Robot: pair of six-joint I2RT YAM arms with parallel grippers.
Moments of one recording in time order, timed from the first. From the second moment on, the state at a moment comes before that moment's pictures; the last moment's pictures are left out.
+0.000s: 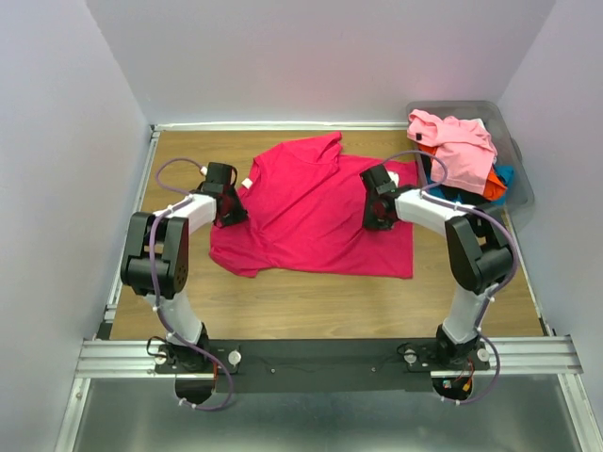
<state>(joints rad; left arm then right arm) -0.15 1.75 1.02 -0.25 0.03 -0.56 0.44 1.82 1.14 -0.46 0.24 0.55</state>
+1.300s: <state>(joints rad) -0.05 1.52 0.84 -0.23 -0.11 -0.52 0.31 1.72 1.08 -0.40 0.19 0.42</state>
